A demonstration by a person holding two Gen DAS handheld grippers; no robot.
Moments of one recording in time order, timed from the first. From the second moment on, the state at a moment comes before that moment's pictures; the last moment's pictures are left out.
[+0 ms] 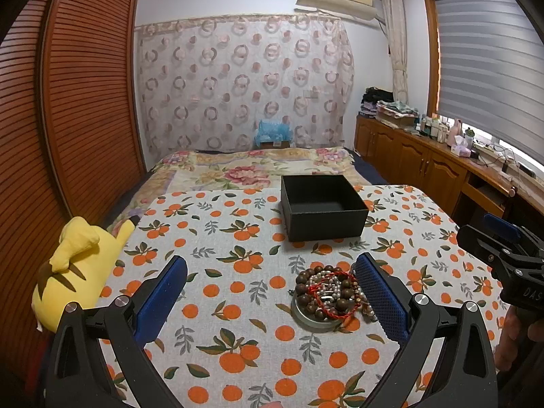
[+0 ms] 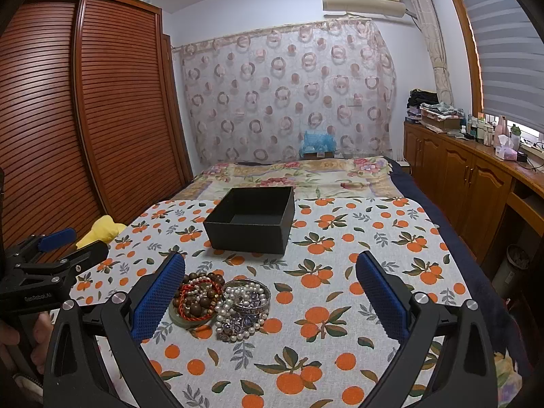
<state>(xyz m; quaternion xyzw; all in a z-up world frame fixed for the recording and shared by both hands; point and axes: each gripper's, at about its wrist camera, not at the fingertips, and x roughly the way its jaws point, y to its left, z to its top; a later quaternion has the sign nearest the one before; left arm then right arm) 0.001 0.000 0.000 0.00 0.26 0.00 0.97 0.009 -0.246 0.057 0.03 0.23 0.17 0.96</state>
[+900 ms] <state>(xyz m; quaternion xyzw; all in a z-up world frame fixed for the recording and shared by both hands) -0.004 -0.001 0.007 0.00 0.25 0.00 0.97 0.008 -0.247 0.058 0.03 0.23 0.17 0.96</state>
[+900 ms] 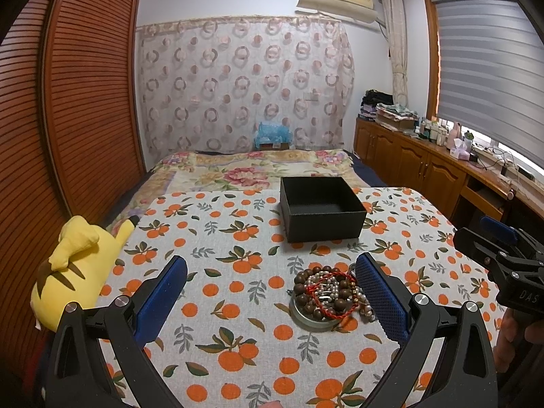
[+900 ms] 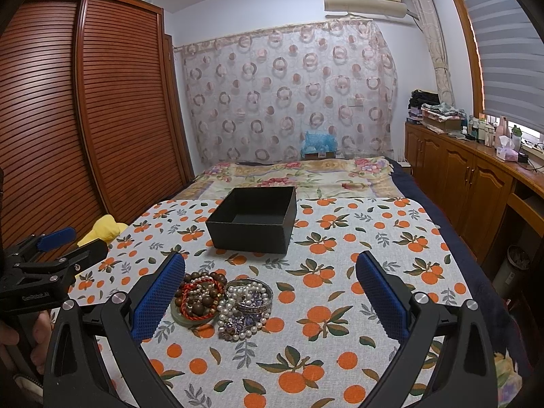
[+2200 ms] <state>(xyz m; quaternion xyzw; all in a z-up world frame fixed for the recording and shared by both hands) -0.004 -0.006 0.003 0.00 0.26 -0.01 0.97 0.008 -0.246 0.059 0.03 0.24 0.17 0.96</state>
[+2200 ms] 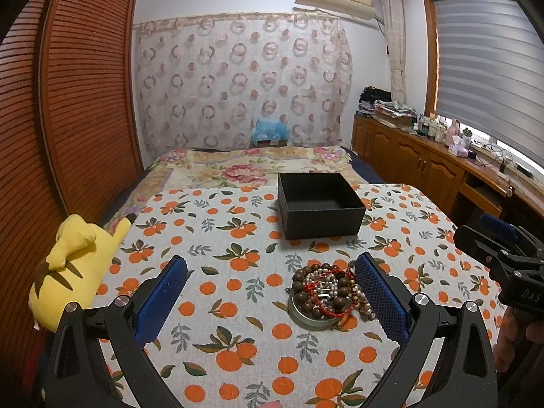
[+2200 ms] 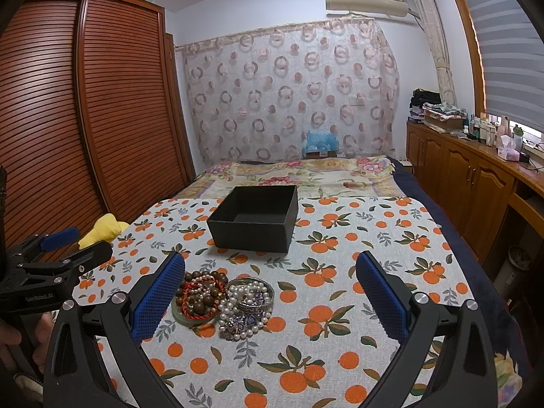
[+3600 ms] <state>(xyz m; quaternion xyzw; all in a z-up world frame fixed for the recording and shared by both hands) 0.107 -0.044 -0.075 0.02 0.40 -0.20 0.89 0.045 -0.228 -0.020 -0.02 0.35 0.25 0.90</state>
